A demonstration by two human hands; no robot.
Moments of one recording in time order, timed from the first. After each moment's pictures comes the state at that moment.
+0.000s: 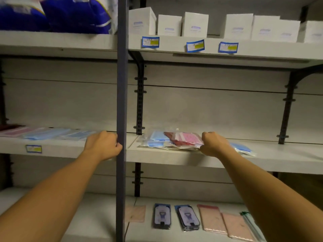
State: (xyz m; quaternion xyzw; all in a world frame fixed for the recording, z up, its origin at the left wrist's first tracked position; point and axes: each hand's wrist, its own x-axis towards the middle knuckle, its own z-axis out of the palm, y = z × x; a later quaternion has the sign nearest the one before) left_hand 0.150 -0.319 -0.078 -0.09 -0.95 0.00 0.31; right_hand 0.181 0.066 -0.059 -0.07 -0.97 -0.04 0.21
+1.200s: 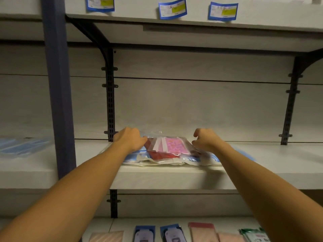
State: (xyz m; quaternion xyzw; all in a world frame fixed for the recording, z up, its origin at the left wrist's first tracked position) left_hand -0.012 -0.118 -0.058 -0.10 -0.97 -0.09 0.19; right_hand 0.038 0.162 -0.056 -0.08 -0.97 0.10 0.19
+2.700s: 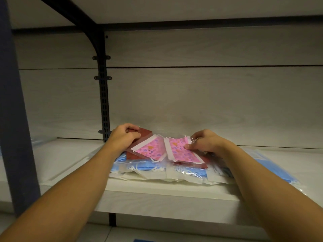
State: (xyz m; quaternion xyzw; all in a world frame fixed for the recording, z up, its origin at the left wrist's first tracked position) left_hand -0.083 -0.102 -0.086 -0.08 -0.81 -0.55 0.19; right_hand -0.044 0.190 -0.071 -0.03 -0.91 0.40 0.08
